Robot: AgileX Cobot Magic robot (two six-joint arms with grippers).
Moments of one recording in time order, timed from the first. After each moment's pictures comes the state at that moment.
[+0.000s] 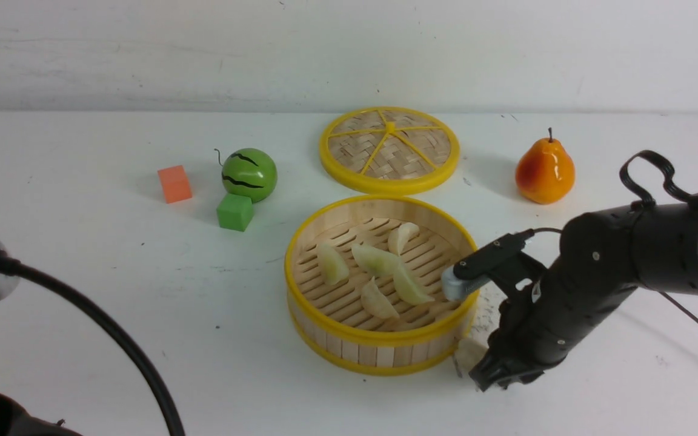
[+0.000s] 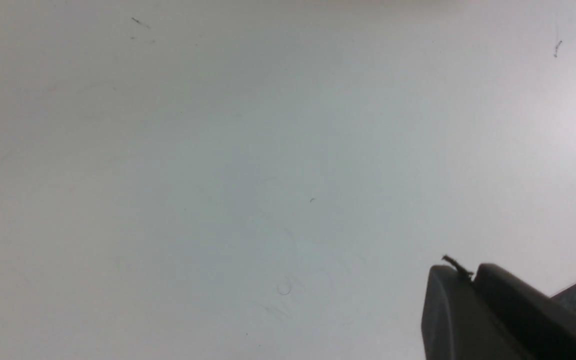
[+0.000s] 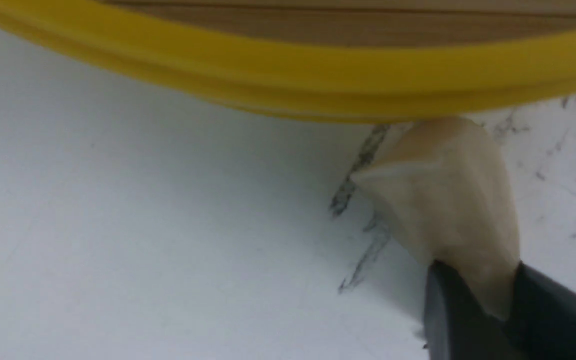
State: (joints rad) right arm 0.41 1.83 -1.05 0.18 0.58 -0.27; left arm -0.63 0.78 -0.88 -0.02 1.13 -0.28
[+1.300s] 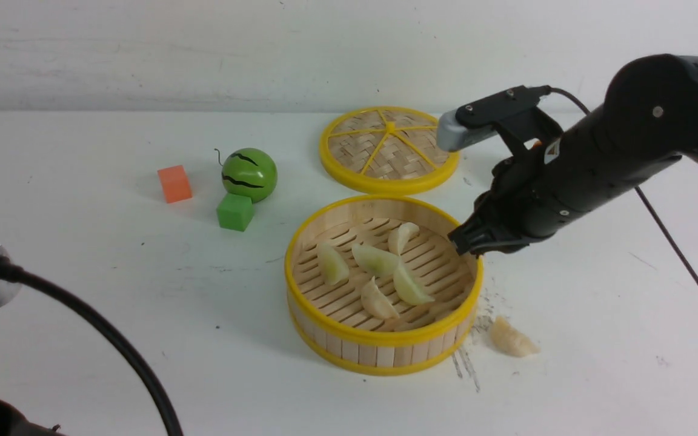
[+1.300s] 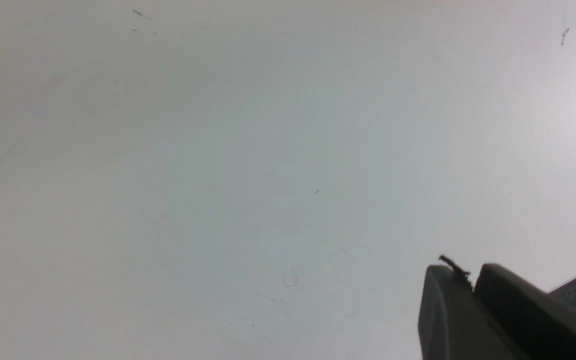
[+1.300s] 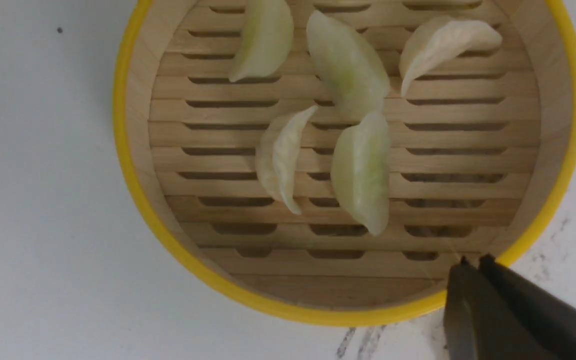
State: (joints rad) right arm 0.40 1.67 -1.34 0.24 0.75 -0.25; left arm -0.63 0.78 -0.88 -0.02 1.15 -0.27
